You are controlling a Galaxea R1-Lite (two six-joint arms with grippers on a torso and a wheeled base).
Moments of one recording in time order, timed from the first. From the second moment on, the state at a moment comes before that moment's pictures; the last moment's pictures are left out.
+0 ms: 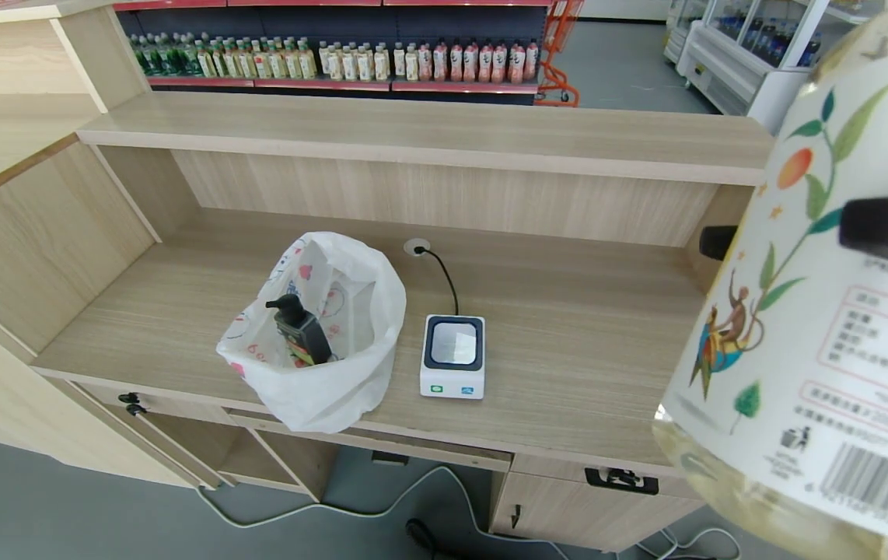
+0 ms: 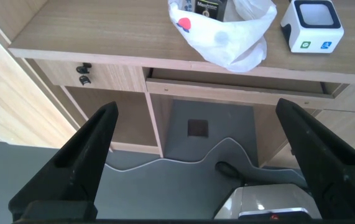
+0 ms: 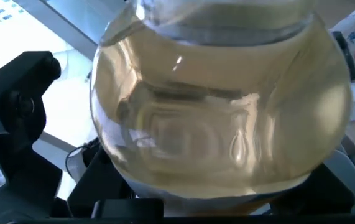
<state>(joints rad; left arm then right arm) -0.01 0.00 0.00 0.04 -0.04 0.03 0.71 1.16 -0.95 -0.30 0.67 0.42</state>
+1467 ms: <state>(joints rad) -0.01 0.00 0.00 0.04 -0.04 0.03 0.14 1.53 -0.74 -0.95 0.59 -0.58</state>
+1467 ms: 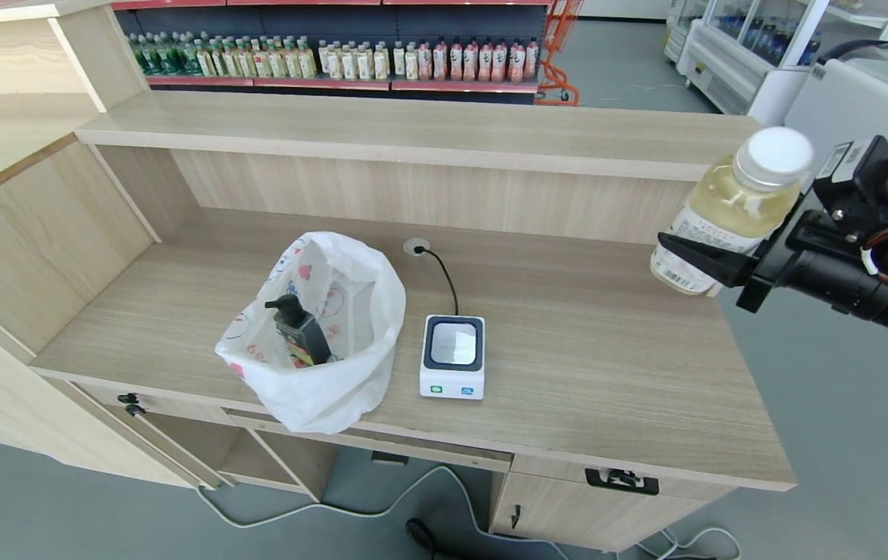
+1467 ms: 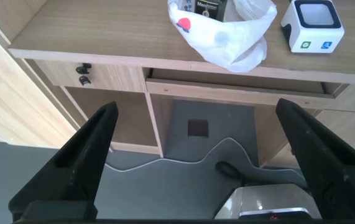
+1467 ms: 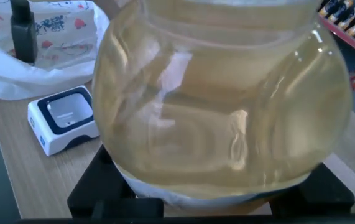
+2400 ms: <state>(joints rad) -0.01 0.00 0.00 0.04 -0.04 0.03 0.21 1.70 -0.75 -1.20 0.60 -0.68</state>
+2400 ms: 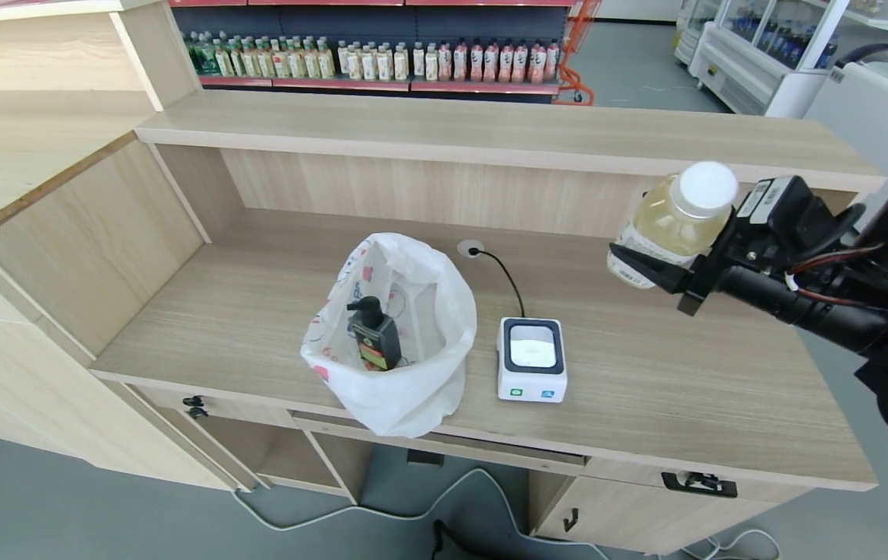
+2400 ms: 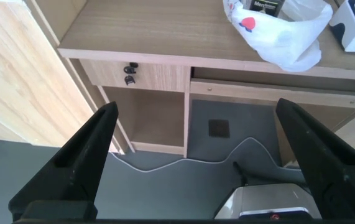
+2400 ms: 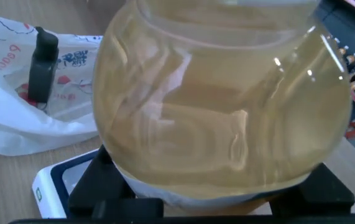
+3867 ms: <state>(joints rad) -0.01 0.00 0.00 0.04 -0.04 0.03 0.24 2.08 -0.79 -1.46 0.62 -0.83</state>
